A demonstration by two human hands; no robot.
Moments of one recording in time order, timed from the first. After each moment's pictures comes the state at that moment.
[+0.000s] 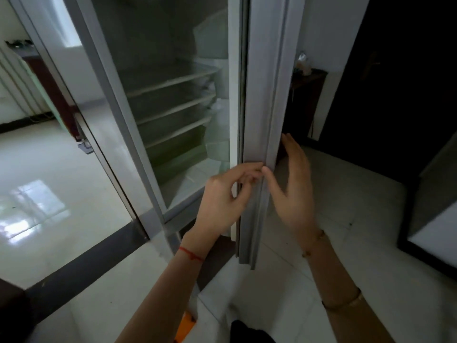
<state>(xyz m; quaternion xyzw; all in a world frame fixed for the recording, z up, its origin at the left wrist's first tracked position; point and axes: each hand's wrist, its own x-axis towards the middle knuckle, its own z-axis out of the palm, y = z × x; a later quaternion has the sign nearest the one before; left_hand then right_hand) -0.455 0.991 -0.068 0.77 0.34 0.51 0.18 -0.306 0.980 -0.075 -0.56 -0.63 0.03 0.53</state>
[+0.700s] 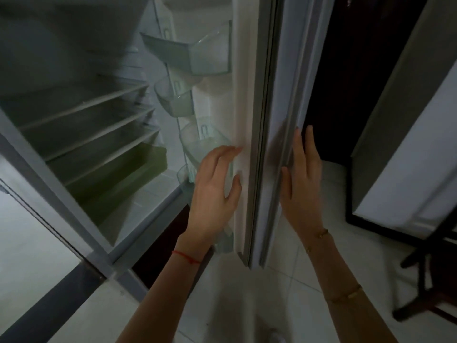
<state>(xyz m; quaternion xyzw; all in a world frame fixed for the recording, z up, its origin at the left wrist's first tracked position) -0.358 1.027 -0.060 0.82 0.30 0.48 0.10 -0.191 0.969 -0.072 -0.64 -0.57 -0.16 0.50</state>
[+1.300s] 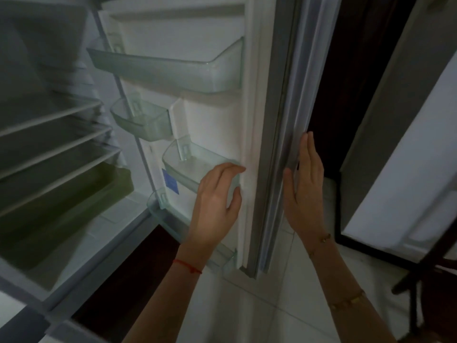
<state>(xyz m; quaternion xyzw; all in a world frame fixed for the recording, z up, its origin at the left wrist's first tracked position) -0.199 1.083 -0.073 0.83 0.28 0.47 0.11 -0.026 1.020 -0.068 -0.64 -0.56 -0.14 0.51</state>
